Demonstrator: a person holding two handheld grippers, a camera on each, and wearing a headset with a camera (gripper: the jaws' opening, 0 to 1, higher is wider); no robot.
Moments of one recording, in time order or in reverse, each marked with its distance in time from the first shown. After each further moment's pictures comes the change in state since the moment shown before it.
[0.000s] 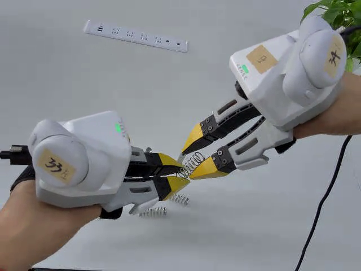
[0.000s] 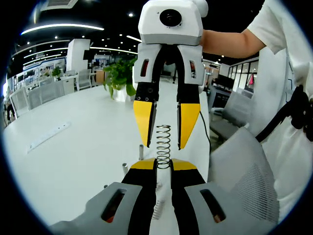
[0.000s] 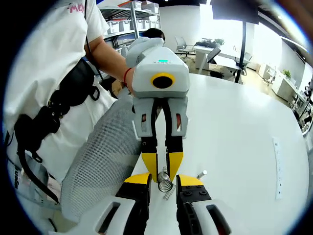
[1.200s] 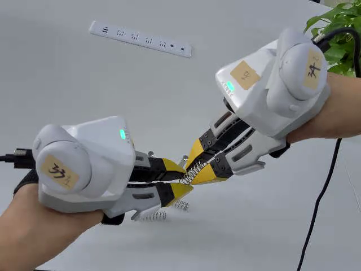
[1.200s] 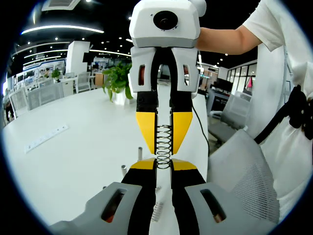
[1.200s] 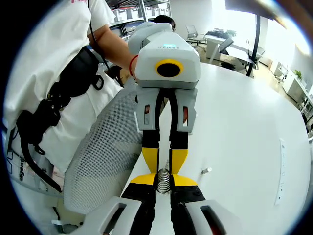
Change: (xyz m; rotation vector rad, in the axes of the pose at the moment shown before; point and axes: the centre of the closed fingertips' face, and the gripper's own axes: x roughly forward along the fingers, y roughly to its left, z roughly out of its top) left arm -0.002 -0.002 0.003 -0.002 -0.035 -0.013; right arm 0.008 0.005 -0.004 -0.038 0.114 0.063
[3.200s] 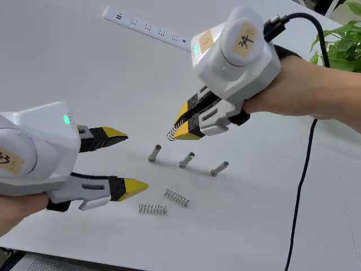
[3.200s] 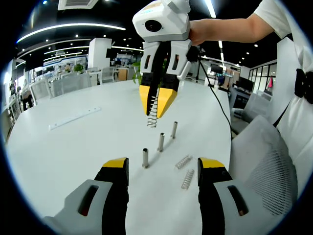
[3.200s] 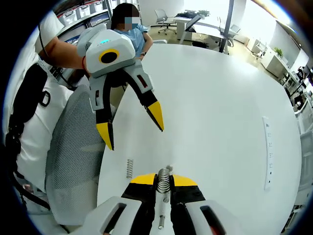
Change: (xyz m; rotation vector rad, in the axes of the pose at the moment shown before) left arm -0.060 0.059 -0.058 -0.047 0.025 0.209; right arm 0.025 -0.090 -0.001 0.176 0.142 -0.174
